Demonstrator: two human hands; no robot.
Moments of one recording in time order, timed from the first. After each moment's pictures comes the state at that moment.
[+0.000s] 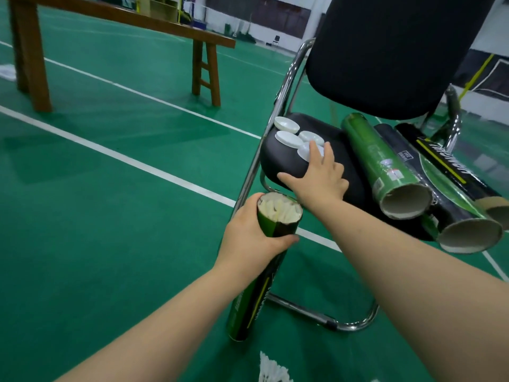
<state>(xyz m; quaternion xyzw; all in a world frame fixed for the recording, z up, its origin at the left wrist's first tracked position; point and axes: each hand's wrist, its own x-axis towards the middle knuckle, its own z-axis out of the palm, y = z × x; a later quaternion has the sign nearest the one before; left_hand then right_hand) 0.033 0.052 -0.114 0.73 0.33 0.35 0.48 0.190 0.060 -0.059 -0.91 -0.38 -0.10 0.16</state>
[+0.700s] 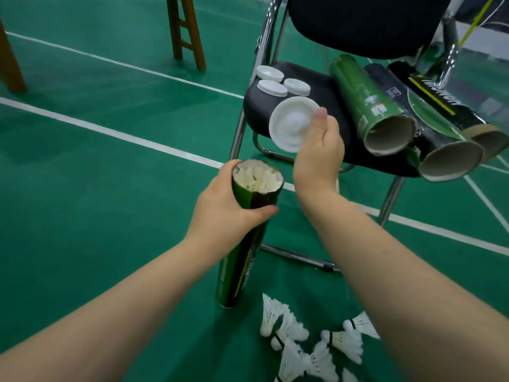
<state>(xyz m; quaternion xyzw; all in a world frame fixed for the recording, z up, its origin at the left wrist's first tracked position) -0.004 0.029 -0.111 0.76 0.34 0.32 0.45 0.122 0.000 -0.063 -0.73 -0.29 -0.06 0.61</state>
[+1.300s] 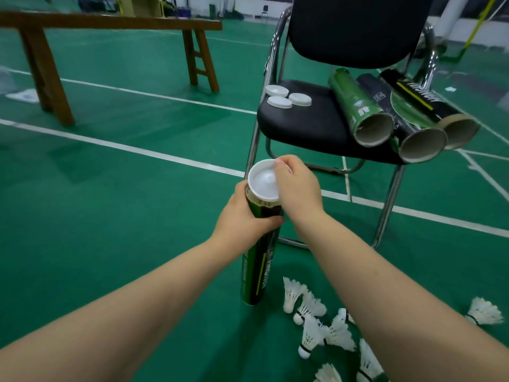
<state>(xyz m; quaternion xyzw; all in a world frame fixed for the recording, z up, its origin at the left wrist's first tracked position) -0.063 -0.007 -0.106 0.76 0.35 0.26 0.48 0.027 -0.051 -0.064 -0.80 -0.32 0.11 0.49</state>
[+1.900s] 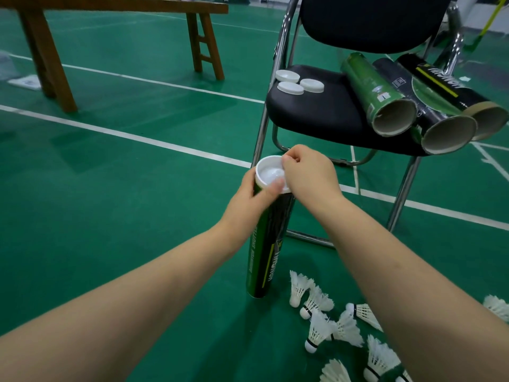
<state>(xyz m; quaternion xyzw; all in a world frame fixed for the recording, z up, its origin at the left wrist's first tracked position) -0.069 0.002 -0.106 0.67 0.27 0.27 0.63 0.037 -0.039 -0.061 -0.85 -0.38 0.07 0.35</state>
